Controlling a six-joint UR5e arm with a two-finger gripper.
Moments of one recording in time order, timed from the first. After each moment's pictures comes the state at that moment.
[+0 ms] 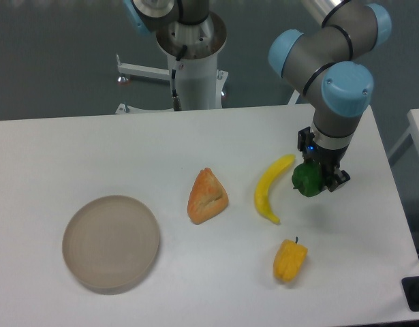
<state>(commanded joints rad) 2.43 -2.04 -1.28 -1.33 1.62 1.69</state>
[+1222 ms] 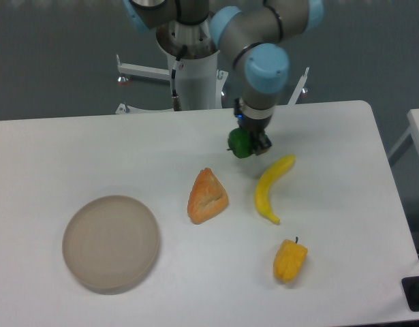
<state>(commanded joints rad) 2.29 -1.74 -1.90 -1.21 1.60 1.60</state>
